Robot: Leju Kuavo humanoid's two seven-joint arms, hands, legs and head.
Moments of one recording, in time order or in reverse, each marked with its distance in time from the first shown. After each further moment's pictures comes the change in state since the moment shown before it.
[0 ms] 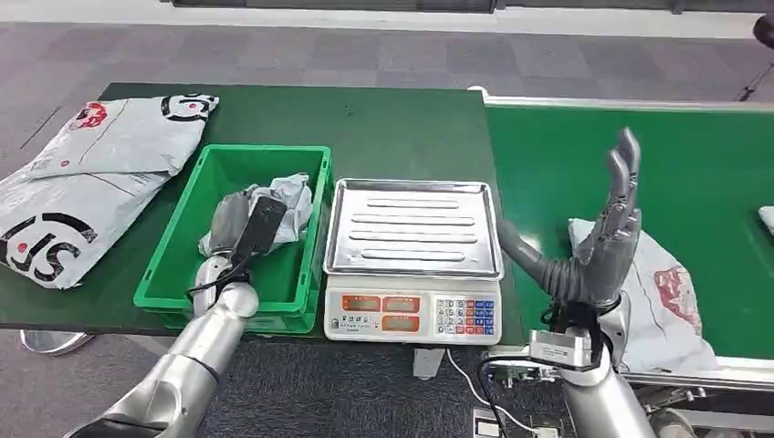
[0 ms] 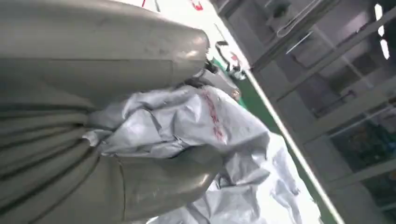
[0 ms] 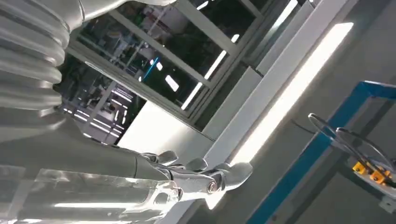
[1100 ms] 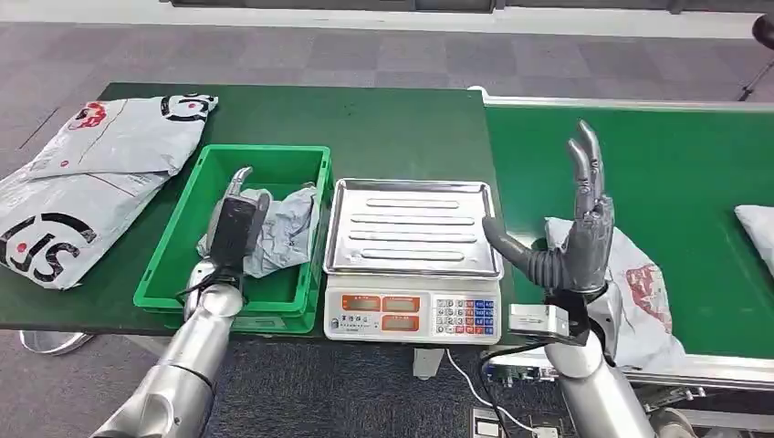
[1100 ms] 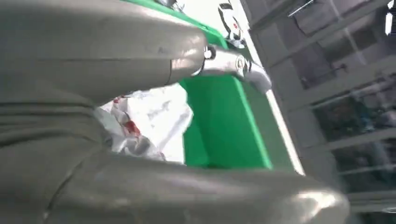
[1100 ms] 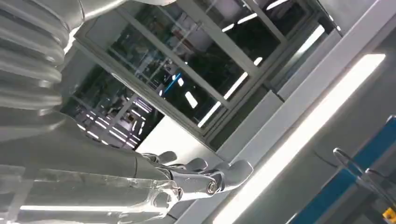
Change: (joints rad) left arm 0.064 -0.006 0.093 -0.139 0.193 -0.188 -0.148; right arm -0.024 0.000 0.000 0.067 0.069 0.073 0.095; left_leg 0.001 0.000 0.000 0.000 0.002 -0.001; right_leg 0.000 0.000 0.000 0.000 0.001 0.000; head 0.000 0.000
